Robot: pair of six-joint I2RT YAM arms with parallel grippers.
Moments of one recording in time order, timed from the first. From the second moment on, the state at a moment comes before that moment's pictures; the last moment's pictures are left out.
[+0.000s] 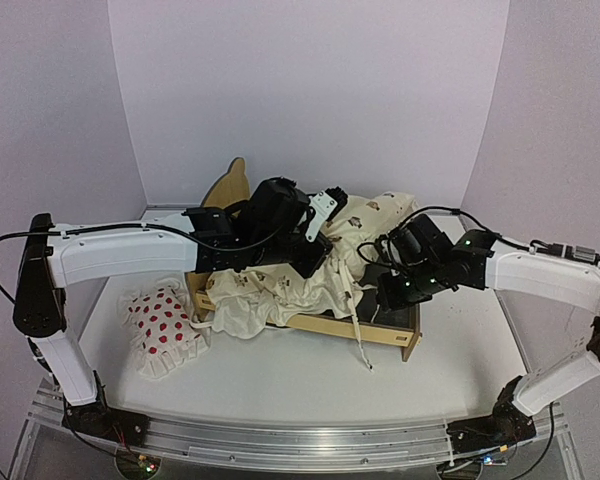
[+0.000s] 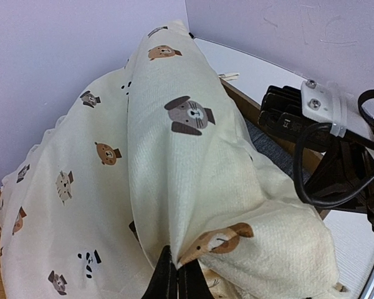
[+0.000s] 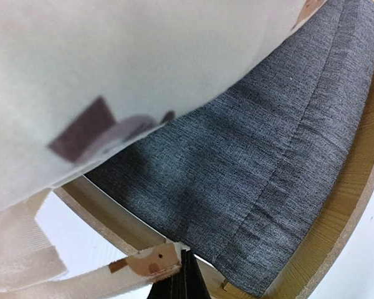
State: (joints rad) left arm -1.10 1.76 1.53 -0.29 -0.26 0.00; right arm 0.80 1.40 1.05 -0.66 0.11 0.44
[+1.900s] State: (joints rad) left arm -1.10 1.76 1.53 -0.29 -0.24 -0.01; right arm 1.00 1.00 0.19 0.16 0.13 0.43
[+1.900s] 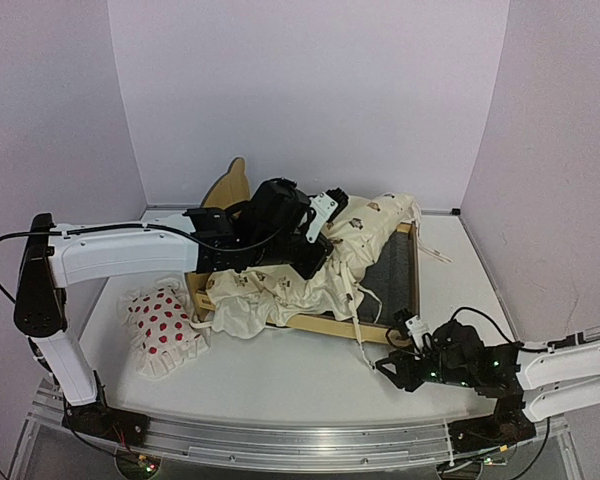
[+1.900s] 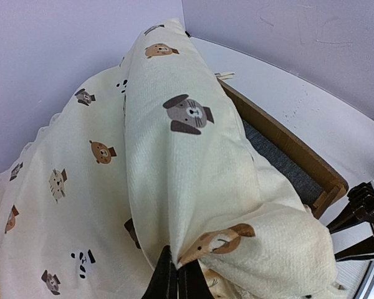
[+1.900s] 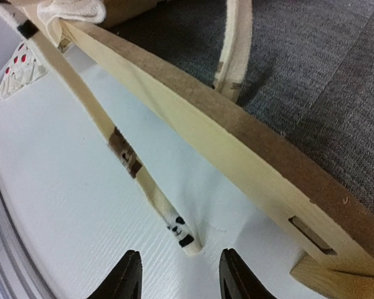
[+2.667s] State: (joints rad) left arm -1.10 1.77 1.53 -0.30 -0.23 -0.03; right arm 1.08 1.74 0.16 1.09 0.47 0.20
